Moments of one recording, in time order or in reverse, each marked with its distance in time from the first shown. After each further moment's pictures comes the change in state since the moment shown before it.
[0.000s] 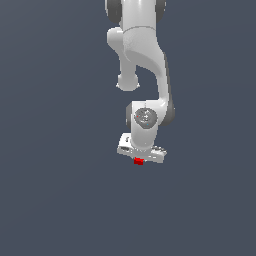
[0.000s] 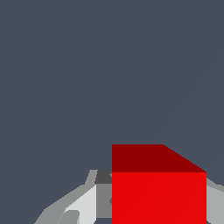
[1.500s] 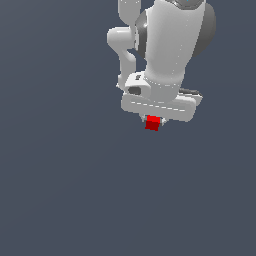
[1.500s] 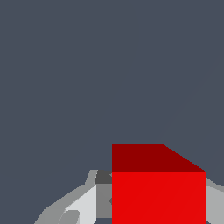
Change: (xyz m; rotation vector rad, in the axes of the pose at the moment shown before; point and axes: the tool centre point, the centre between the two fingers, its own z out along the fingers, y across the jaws) arm -0.021 -0.023 -0.250 0.001 0.003 0.000
